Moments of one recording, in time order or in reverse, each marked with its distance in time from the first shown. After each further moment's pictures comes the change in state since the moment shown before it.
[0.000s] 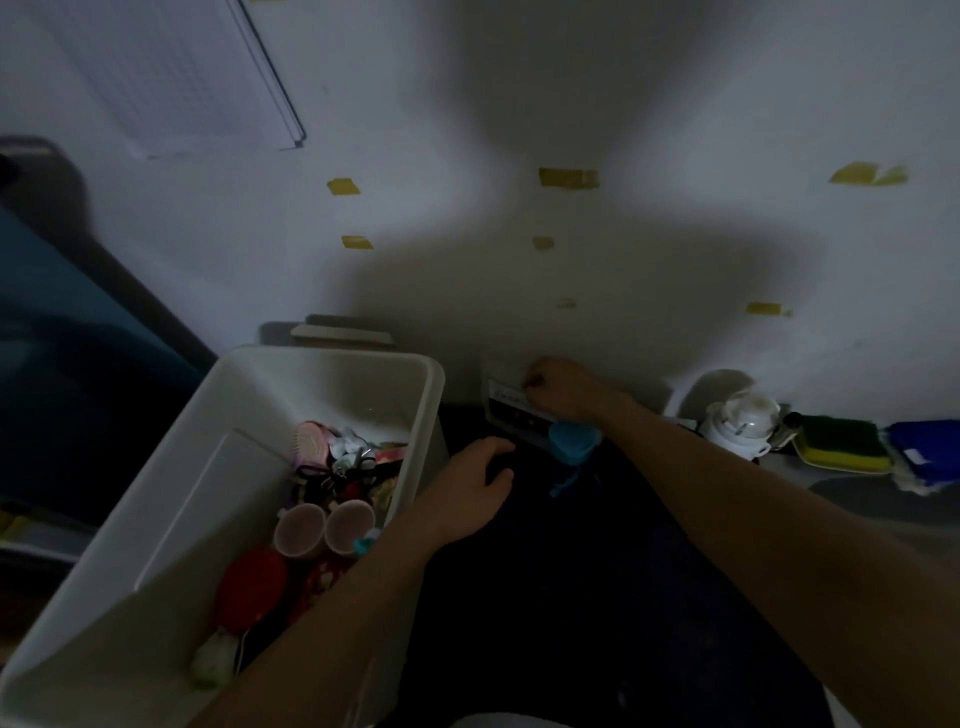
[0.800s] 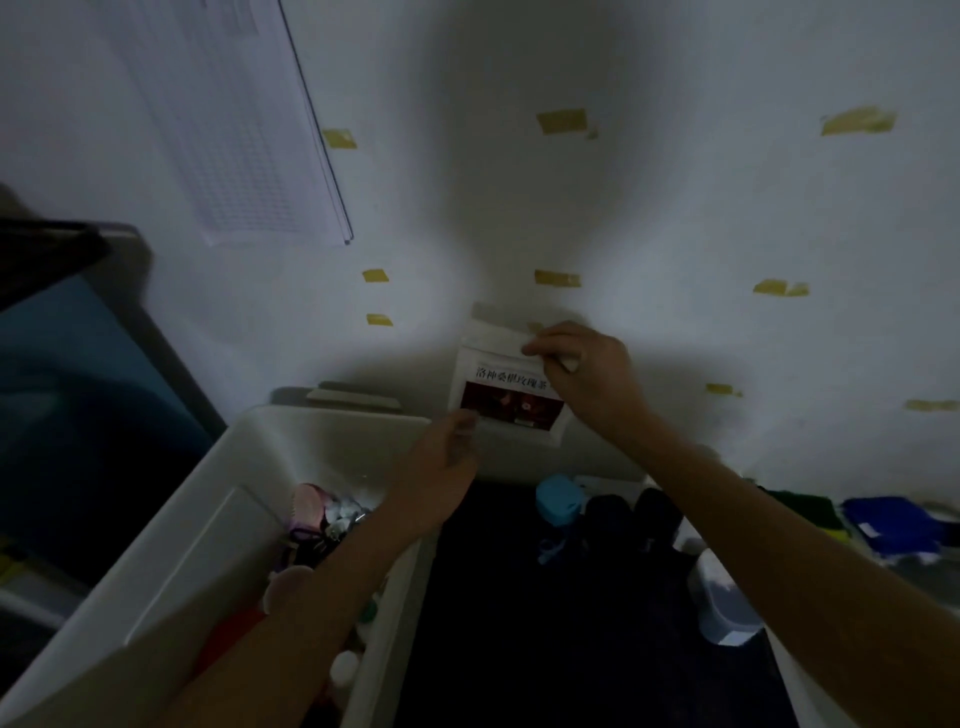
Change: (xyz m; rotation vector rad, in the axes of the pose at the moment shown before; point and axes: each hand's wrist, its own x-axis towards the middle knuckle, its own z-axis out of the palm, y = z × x) left_hand -0.030 0.075 -0.080 -0.230 0.297 0.145; right_hand -0.125 -0.093 -0.104 0.041 0.864 -0.482
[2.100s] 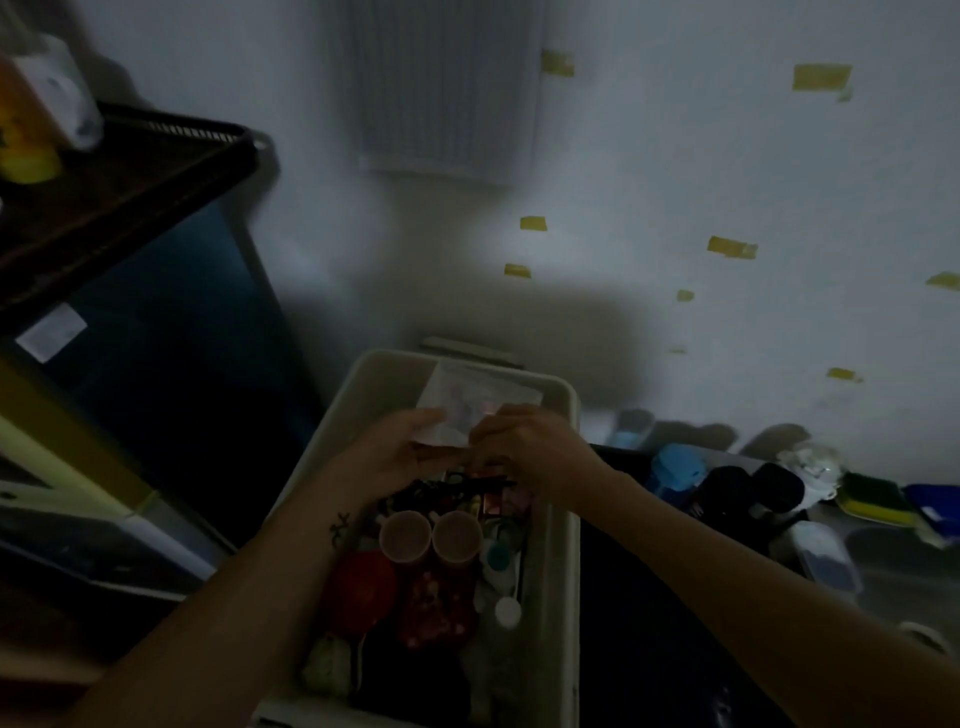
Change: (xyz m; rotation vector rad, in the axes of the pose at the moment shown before) left_hand -0.019 -0.116 -0.210 -0.926 -0.186 -0.674; right_hand -0.031 -0.180 0.190 -0.168 -0.612 -0.384
